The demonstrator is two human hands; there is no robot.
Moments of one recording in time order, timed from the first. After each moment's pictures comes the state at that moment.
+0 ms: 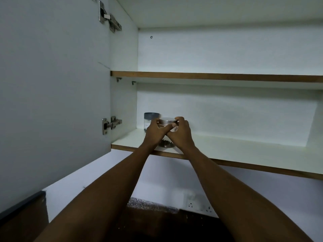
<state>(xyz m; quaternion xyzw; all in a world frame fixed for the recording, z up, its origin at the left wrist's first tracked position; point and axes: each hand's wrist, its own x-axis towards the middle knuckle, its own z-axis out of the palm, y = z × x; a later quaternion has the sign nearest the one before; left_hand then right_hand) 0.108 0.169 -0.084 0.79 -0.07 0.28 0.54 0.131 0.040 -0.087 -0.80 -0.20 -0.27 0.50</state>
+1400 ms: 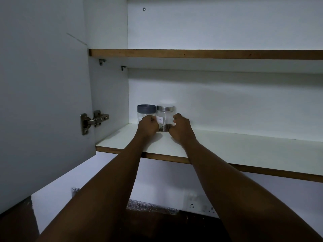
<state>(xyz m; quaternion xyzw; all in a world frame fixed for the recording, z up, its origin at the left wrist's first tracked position) 0.212 0.201 -0.095 0.82 0.01 0.24 0.51 0.228 0.049 -0.099 -0.86 -0.15 -0.24 0.42</state>
